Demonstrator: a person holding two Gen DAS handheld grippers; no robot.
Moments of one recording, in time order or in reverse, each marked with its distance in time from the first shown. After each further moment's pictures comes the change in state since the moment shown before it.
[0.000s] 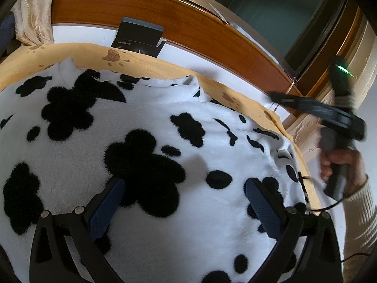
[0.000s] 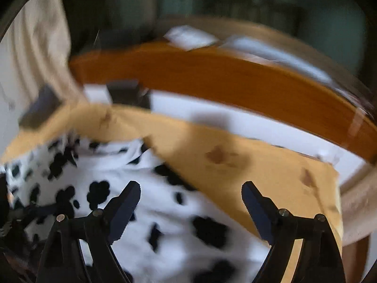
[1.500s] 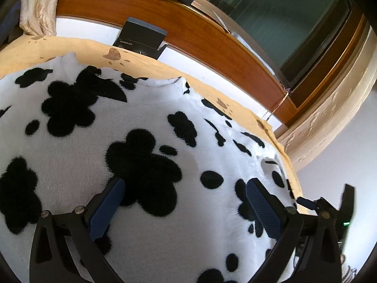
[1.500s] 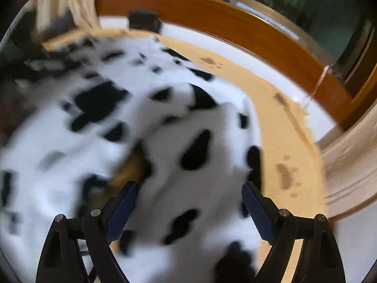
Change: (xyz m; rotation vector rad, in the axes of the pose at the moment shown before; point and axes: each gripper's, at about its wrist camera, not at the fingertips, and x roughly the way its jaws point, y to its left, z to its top) left arm -0.003 0.014 0.004 -0.071 -0.034 -0.087; right arm -0.055 0.003 -0.186 -0.122 0.082 -0.201
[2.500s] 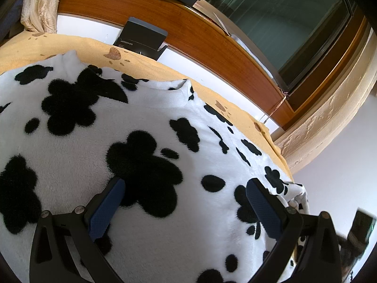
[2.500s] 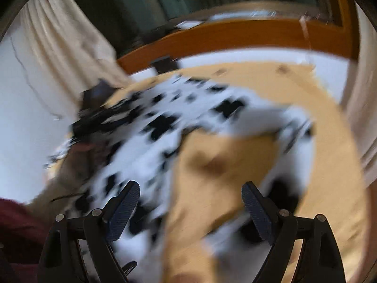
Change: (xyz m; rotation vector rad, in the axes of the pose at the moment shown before) left arm 0.001 0.000 0.002 -0.004 0.000 -0.003; right arm -0.111 -0.045 -0.082 0.374 -0.093 0.558
